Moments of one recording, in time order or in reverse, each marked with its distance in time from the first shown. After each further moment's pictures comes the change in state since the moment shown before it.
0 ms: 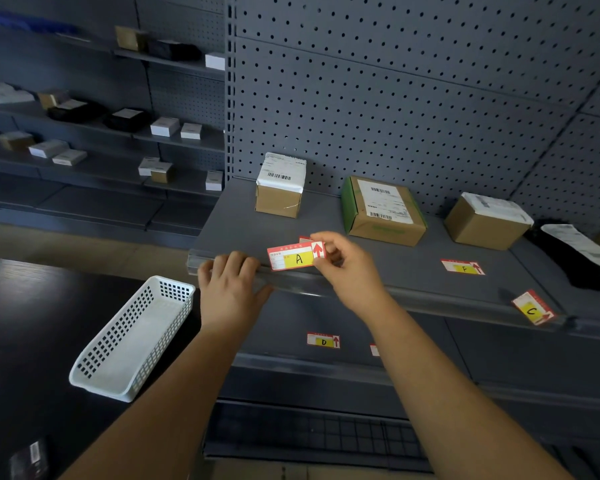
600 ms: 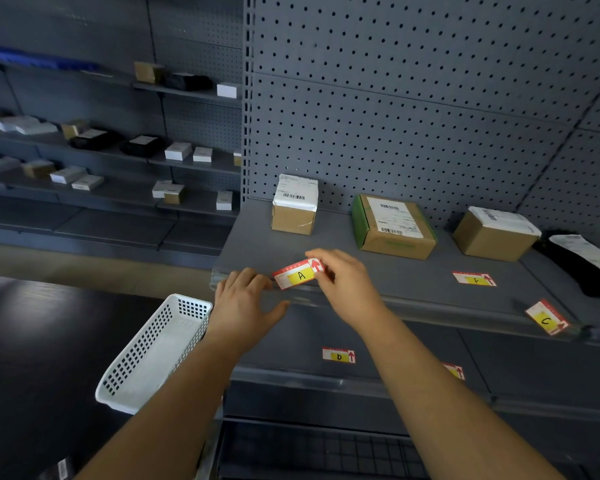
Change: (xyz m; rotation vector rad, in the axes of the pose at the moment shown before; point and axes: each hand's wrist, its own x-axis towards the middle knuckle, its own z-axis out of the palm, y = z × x) left_hand 0.004 -0.017 -0.026 -0.199 -0.187 0.001; right_hand 0.001 -0.021 0.023 -0.349 -0.019 -0.138
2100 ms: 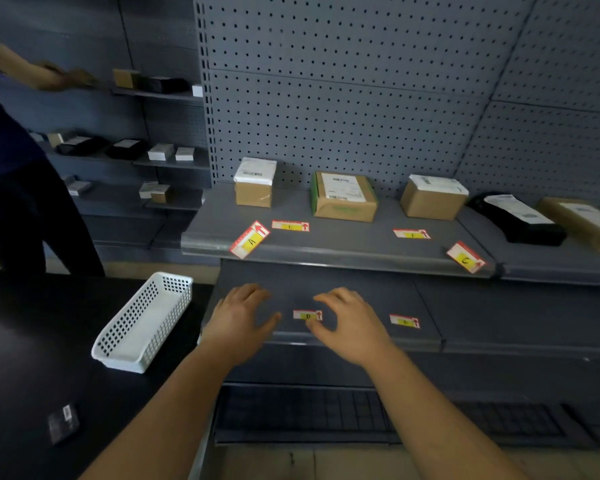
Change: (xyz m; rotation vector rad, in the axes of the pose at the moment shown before) left_hand -0.108 0.086 -0.016 -0.077 -0.246 0.046; right_hand -0.175 0.053 -0.036 -0.235 -0.112 0.088
